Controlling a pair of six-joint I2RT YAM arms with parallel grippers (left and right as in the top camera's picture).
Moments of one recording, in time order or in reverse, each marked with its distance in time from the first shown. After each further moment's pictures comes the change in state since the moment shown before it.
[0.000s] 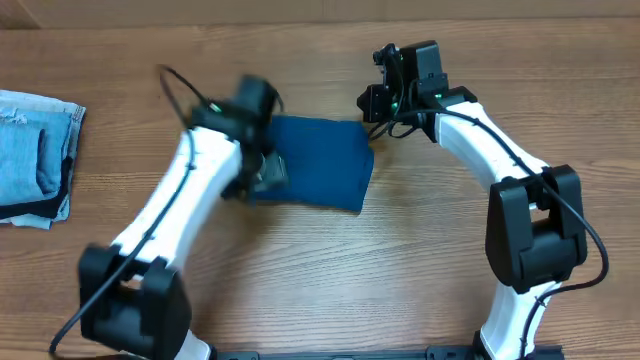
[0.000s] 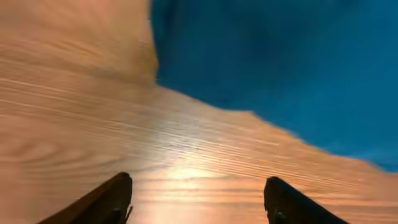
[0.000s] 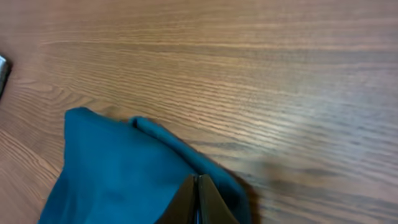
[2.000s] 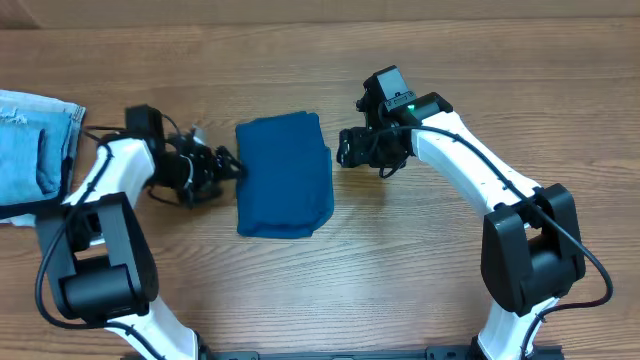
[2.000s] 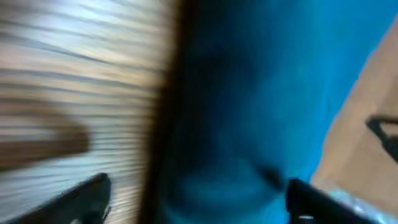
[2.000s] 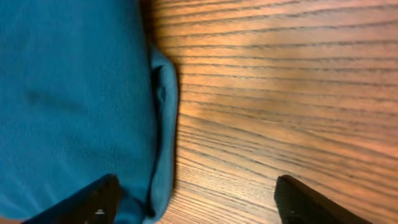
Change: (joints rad) left arm 0.503 0.167 -0.183 0.335 0.689 0.426; right arm 0.145 -0.087 0.004 -0.497 0.143 0.100
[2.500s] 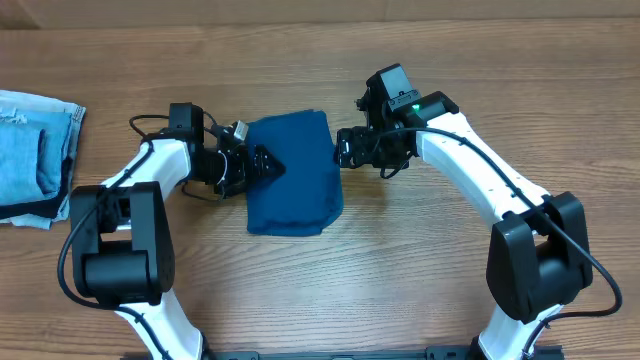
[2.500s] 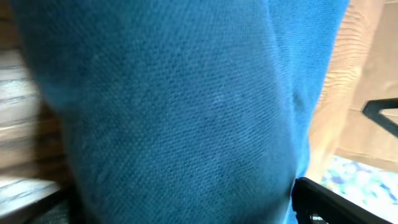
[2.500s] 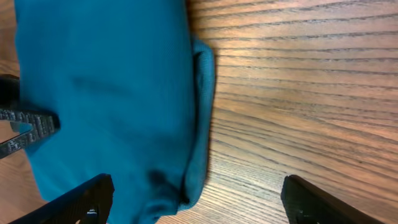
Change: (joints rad) left arm -0.145 0.074 -0.017 0.197 0.100 -0.013; right arm 0.000 -0.039 0.000 -0.027 -0.037 0.000
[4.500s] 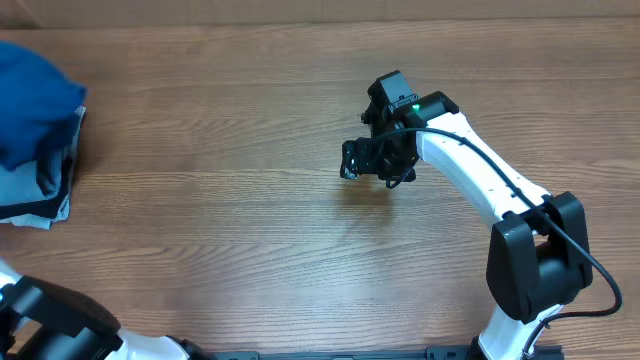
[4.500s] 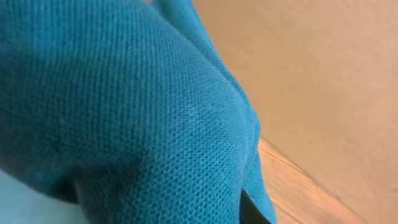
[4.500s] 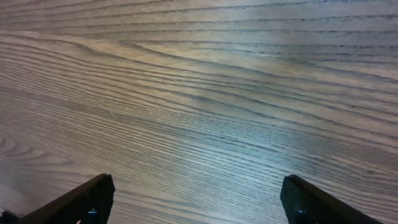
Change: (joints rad) left arm 0.855 -0.243 0.510 0.033 -0.100 -0.052; right arm 0.000 0.000 0.000 -0.136 0.000 0.000
